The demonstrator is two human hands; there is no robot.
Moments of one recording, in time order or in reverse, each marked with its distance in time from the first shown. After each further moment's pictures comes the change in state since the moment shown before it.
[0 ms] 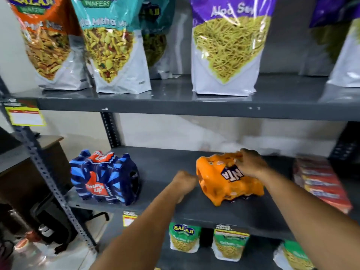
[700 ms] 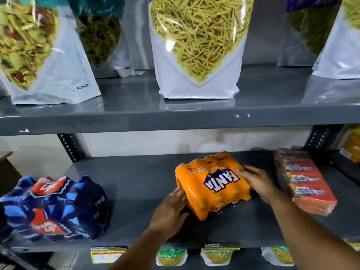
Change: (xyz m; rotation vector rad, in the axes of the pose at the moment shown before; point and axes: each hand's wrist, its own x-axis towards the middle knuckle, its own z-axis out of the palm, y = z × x) left_hand 0.070 -0.094 0.030 0.847 0.004 0.934; right_hand 0.004 0.098 0.049 1.027 0.021 0.196
